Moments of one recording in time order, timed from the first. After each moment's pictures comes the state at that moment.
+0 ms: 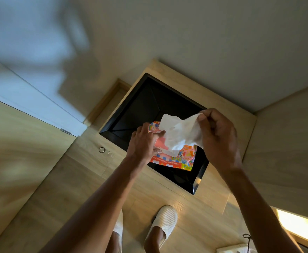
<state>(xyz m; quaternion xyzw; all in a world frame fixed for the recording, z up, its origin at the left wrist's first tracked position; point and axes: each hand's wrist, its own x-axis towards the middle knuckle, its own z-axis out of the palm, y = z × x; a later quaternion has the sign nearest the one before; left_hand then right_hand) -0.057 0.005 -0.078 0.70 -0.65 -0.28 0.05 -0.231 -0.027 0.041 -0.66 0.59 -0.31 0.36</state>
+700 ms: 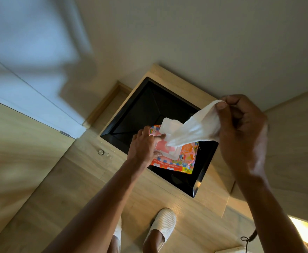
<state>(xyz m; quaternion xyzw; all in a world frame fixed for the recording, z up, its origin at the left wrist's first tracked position) -0.064 0.004 -0.079 0.70 -0.65 -0.28 0.06 -0.232 -0.034 0.092 -0.66 0.56 -0.42 0.27</state>
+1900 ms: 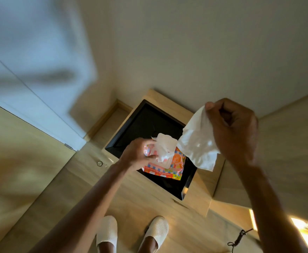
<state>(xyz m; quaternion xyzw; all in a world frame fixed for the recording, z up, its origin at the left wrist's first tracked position) -0.040 0.012 0.022 0.67 -0.58 -0.43 0.18 -0.231 -0.038 0.204 -0.70 0.55 -0.37 0.25</state>
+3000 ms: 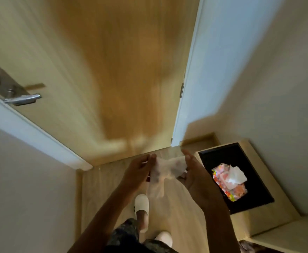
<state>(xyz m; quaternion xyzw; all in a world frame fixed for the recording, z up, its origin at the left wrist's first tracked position) 0.000 0.416 0.355 0.76 -0.12 -0.31 0.56 -0.107 0.257 0.347 -0.40 0.31 -0.04 0.86</state>
